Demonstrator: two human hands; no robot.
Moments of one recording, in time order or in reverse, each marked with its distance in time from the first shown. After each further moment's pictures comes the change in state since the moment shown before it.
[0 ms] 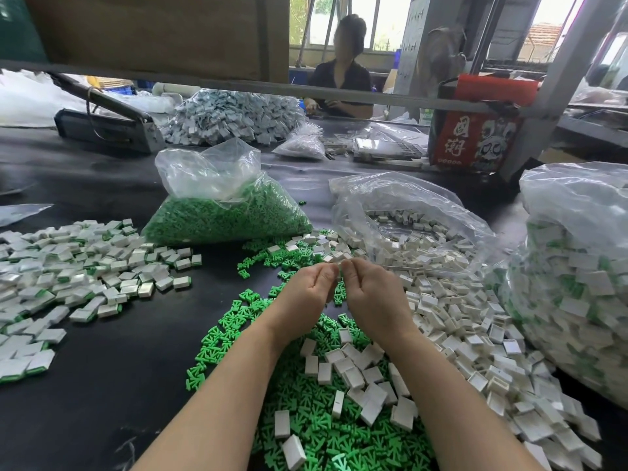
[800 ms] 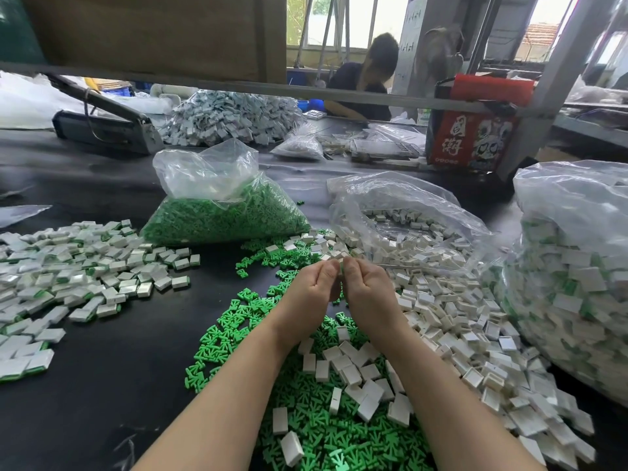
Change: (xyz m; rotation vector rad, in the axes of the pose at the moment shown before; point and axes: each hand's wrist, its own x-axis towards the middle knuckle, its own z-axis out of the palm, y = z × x) left_hand 0.000 0.003 0.010 -0.156 0.043 -0.049; right_hand -0.004 -0.005 0.004 0.478 -0.009 0.116
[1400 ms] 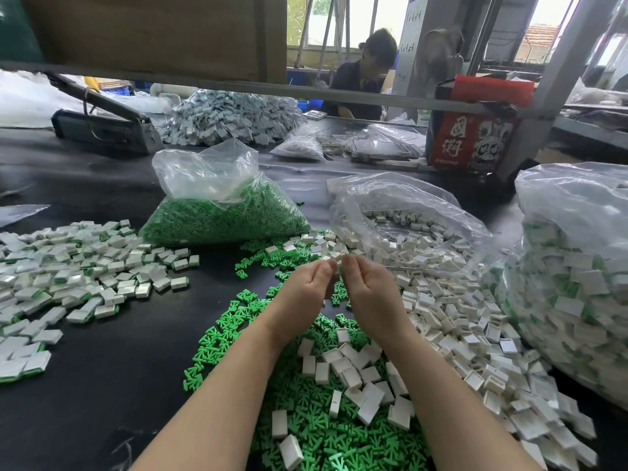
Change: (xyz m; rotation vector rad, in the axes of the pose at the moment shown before) left_hand 0.002 0.002 -0.008 0.056 -0.019 0.001; right_hand 0.004 0.003 -0.005 -0.173 0.002 -0.099
